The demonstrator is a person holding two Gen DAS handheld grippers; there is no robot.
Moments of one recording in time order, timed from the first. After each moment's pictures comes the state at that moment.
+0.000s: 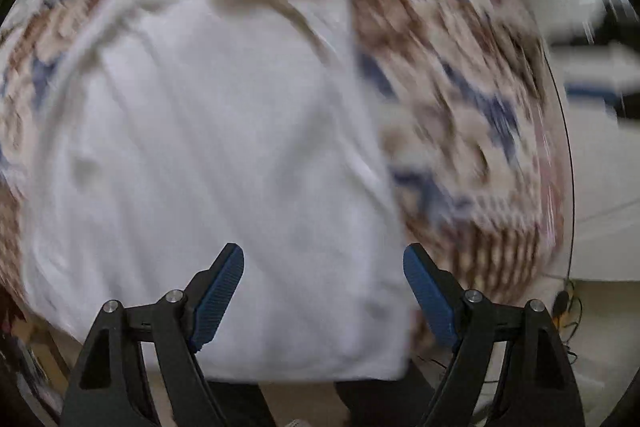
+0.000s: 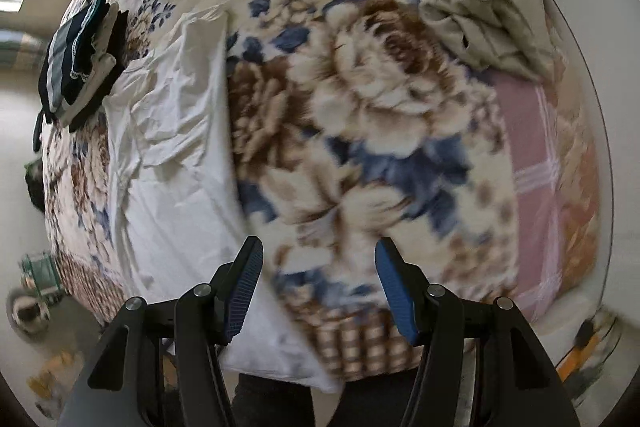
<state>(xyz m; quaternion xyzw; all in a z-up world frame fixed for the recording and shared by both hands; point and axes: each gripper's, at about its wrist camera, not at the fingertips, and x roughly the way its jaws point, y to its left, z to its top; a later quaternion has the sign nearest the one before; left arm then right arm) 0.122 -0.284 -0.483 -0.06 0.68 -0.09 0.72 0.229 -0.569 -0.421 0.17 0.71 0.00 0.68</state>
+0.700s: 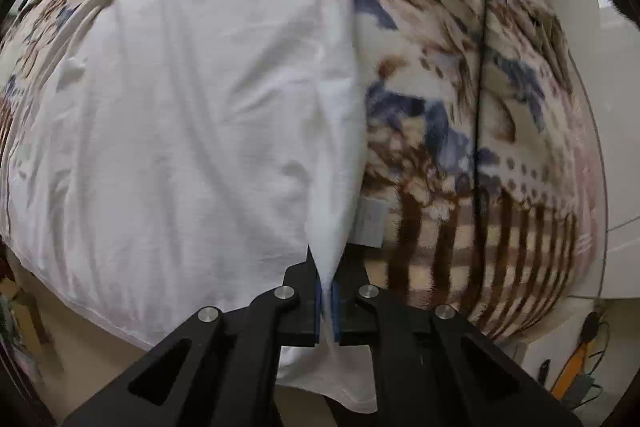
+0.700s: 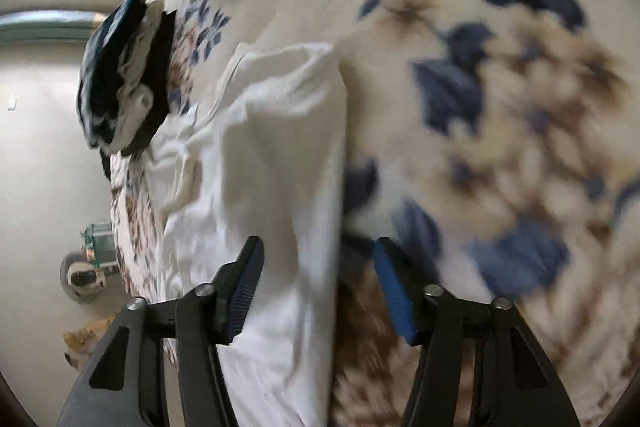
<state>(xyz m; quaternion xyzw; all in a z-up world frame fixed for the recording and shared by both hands) 0.059 -0.299 -0.521 -0.08 0.64 -0.02 0.77 0.451 -0.459 -0.580 0.27 0.67 0.17 0.67</state>
